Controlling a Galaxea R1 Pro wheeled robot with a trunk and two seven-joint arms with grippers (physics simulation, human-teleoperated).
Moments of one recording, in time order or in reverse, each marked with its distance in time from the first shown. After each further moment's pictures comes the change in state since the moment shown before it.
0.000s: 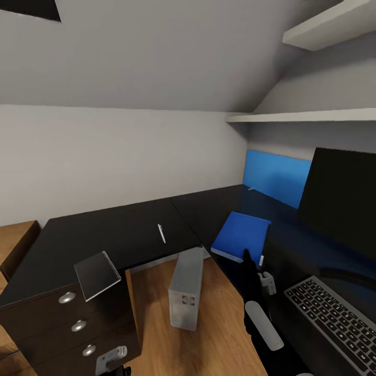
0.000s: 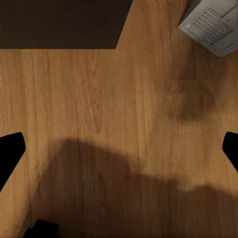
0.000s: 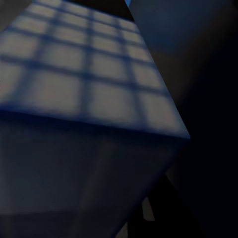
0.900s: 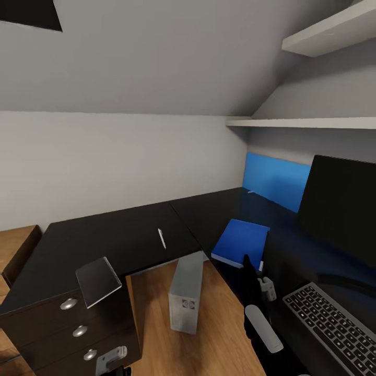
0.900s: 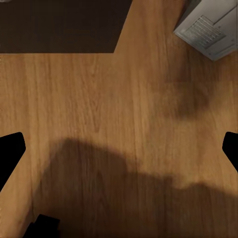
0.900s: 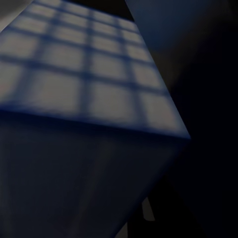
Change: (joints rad) left arm 0.000 -0.001 0.000 0.001 0.001 0.000 0.001; right arm 0.001 0.000 -0.001 0.054 -0.013 0.001 -0.005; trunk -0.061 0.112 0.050
